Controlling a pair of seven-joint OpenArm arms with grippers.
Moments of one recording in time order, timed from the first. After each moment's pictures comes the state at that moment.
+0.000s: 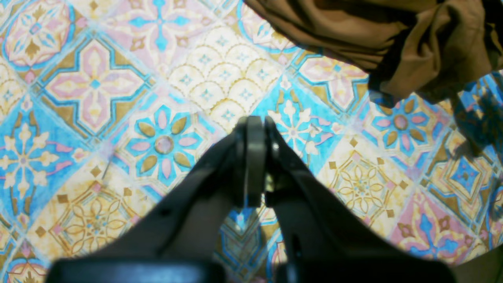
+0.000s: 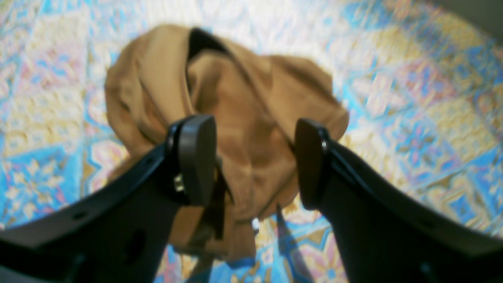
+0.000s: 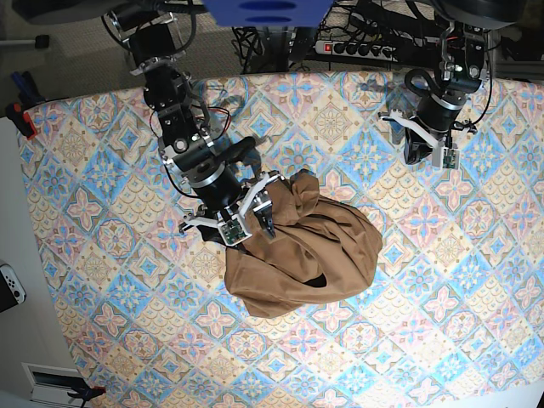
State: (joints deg) left arm 32.5 -22.1 -9.8 119.2 -29.9 -0.7 36.2; right arm -1.0 7.0 -18.9 102.0 2.6 9.5 -30.8
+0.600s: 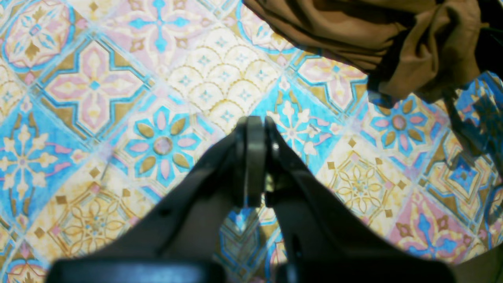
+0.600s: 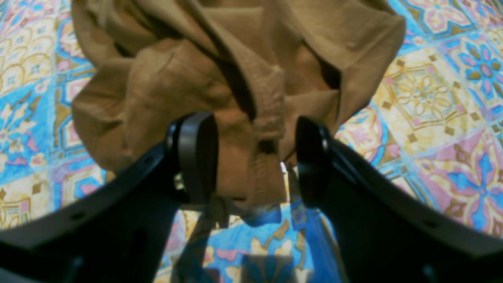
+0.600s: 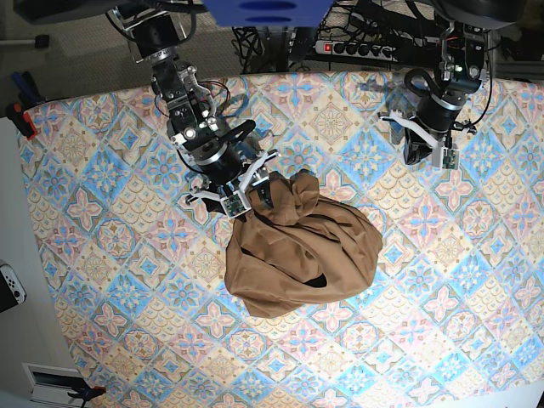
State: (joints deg) left arm 32.5 -22.1 -9.8 119.2 -29.9 -0.7 36.2; right arm -4.9 7.0 -18.9 90.2 2.6 9.5 -19.2
